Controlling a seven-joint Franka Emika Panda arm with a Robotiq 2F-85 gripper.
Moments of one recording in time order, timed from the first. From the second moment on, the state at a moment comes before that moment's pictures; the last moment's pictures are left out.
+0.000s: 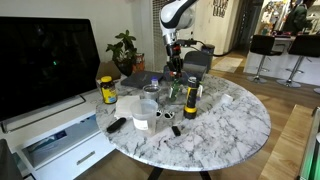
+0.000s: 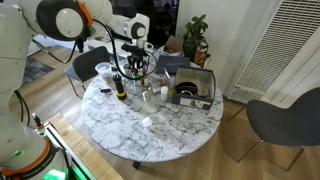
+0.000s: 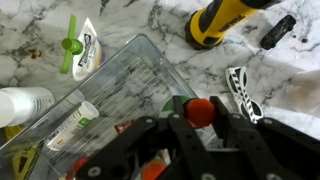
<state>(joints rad) 0.09 0.66 0.08 -1.50 0.01 1.85 -0.10</state>
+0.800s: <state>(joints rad) 0.12 0.74 0.08 -1.39 0.00 1.85 -0.02</state>
